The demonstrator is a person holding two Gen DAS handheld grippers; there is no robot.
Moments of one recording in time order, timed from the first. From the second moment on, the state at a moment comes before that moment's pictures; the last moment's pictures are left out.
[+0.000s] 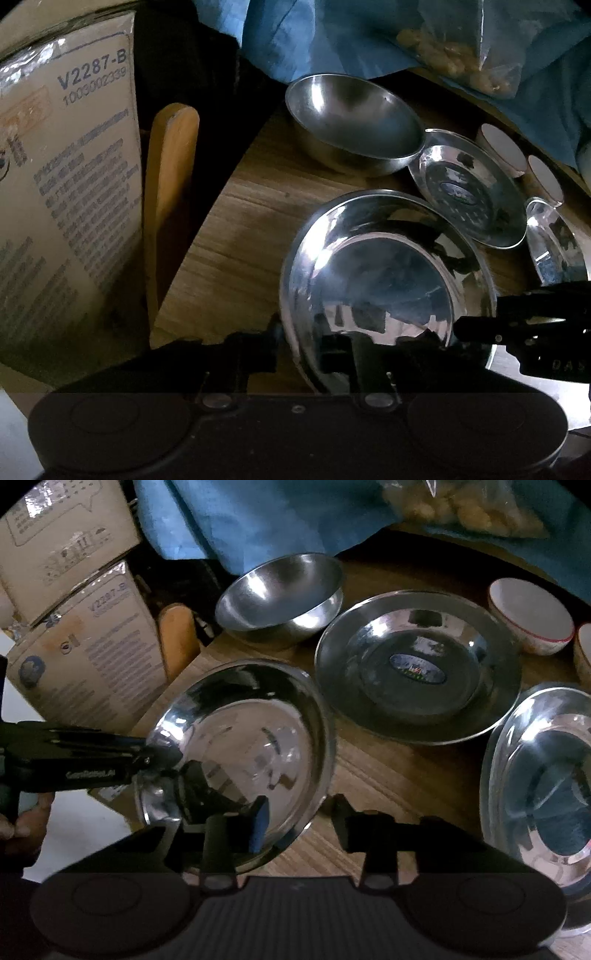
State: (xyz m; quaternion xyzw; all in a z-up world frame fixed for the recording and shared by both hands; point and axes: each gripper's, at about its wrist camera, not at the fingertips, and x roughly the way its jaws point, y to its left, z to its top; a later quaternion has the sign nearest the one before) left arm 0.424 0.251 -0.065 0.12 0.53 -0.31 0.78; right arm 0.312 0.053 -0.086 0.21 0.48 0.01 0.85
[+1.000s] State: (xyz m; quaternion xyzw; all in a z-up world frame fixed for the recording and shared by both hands) left arm 0.362 0.178 -0.013 0.13 0.47 -0.37 0.79; right arm 0.226 -0.028 -0.032 0.22 0.39 -0.04 0.89
